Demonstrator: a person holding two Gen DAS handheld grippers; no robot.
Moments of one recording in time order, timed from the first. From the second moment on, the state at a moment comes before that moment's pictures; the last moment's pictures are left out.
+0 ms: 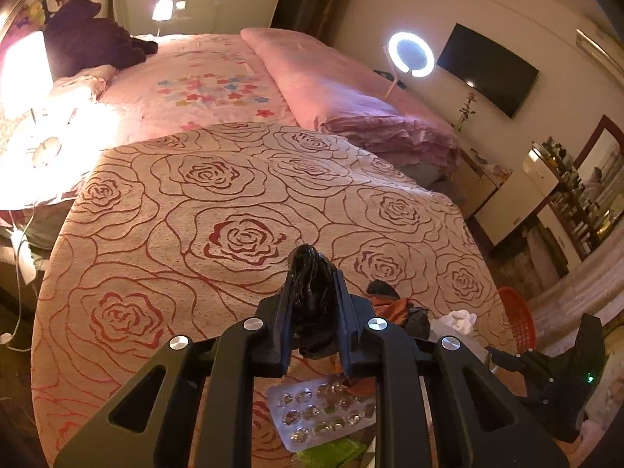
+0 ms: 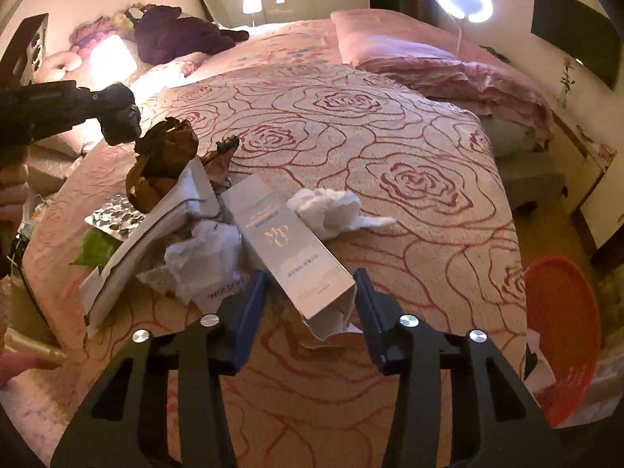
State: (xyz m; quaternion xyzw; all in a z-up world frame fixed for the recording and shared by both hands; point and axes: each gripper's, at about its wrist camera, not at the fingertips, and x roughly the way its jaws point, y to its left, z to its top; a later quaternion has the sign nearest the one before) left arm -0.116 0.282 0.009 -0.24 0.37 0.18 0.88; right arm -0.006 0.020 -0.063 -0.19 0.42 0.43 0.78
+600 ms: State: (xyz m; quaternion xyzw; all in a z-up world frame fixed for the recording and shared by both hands) left arm -0.113 0.266 0.017 -0.23 0.36 0.16 0.89; right arm -0.014 -0.027 -0.052 -0.16 0.43 0.41 0.79
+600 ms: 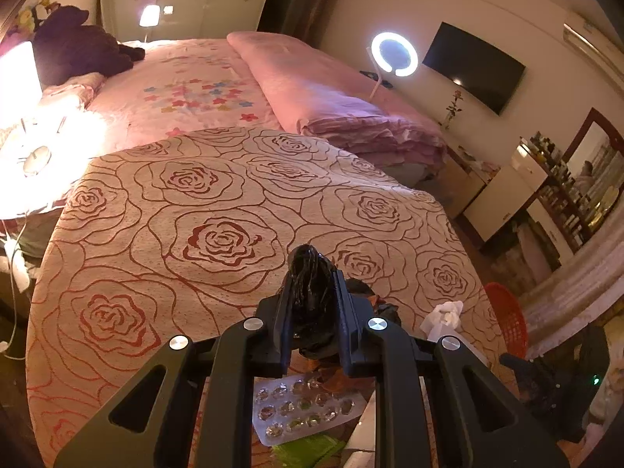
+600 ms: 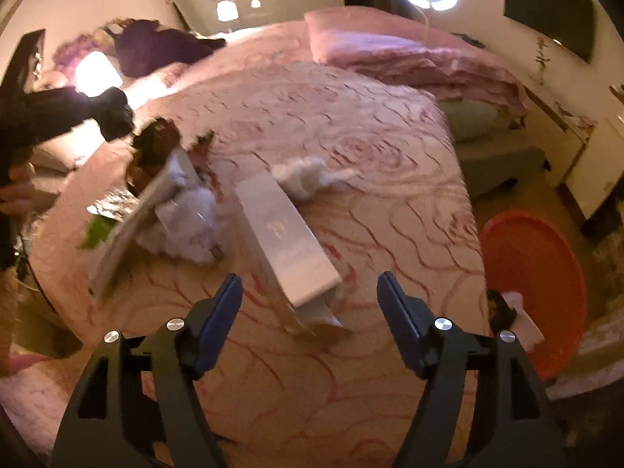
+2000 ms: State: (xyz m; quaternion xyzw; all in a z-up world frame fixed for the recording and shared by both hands) left arm -0.082 0.195 0.040 -0.18 0.35 0.09 0.91; right arm -0.006 -0.039 -0.028 -0.12 0.40 0.38 0.82
